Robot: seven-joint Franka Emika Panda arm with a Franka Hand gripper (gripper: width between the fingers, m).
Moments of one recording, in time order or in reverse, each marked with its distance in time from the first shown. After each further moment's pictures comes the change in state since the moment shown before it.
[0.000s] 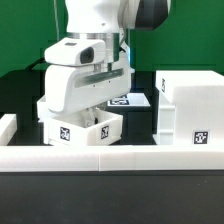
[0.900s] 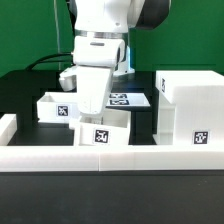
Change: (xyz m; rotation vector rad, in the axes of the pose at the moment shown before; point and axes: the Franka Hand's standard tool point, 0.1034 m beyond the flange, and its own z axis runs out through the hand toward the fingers) arm 0.007 -0.001 -0.005 0.018 -0.055 -0.468
